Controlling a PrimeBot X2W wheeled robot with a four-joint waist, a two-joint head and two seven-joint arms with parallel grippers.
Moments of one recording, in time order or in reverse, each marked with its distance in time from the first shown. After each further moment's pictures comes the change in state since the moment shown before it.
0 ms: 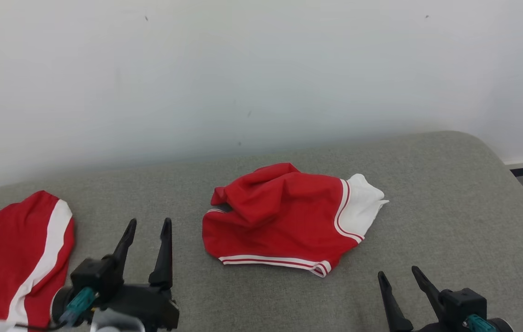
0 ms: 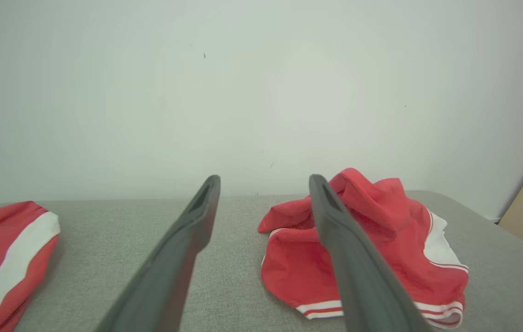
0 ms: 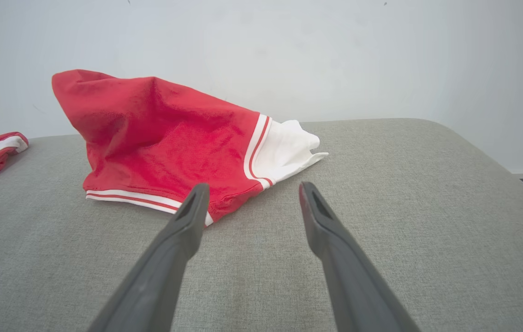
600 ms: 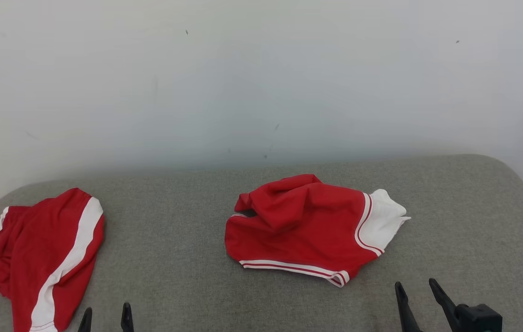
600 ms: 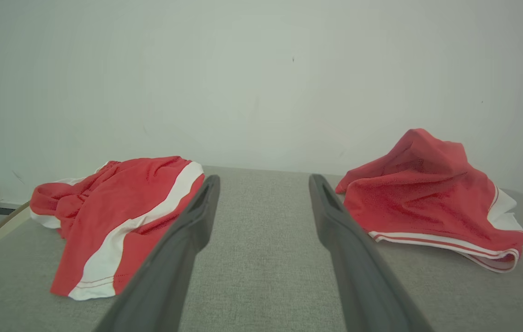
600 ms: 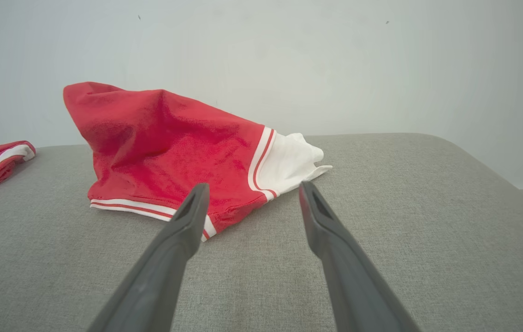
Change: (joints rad) left arm 0.462 -0.037 0.210 -0.372 0.190 0.034 0.000; right arm 0.022 0.000 -0.060 0.062 -0.002 0.000 -0.089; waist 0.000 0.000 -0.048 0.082
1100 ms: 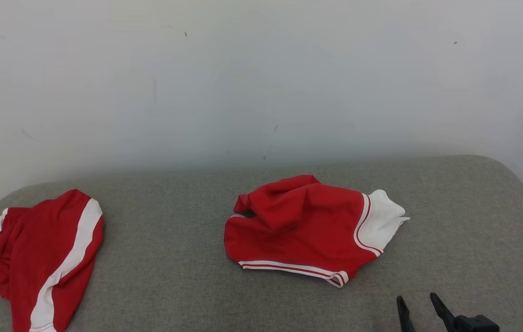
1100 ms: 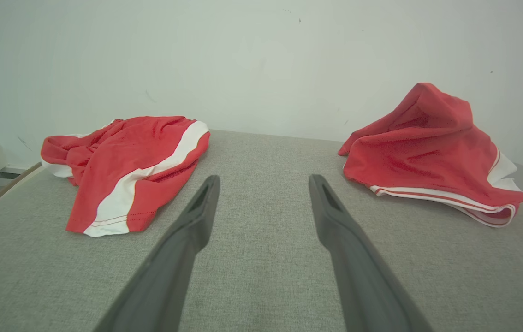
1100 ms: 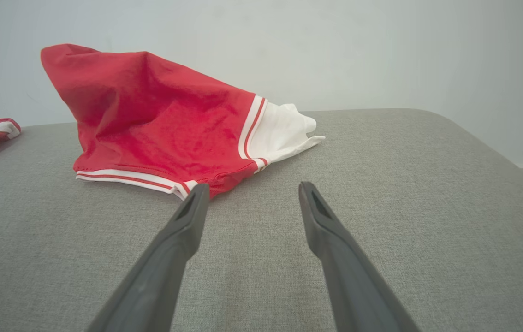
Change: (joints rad) left arm 0.105 -0.025 0.036 0.007 0.016 -0.040 0.000; right arm 0.023 0.000 -0.008 0.062 -0.012 0.000 -0.017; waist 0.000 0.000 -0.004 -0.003
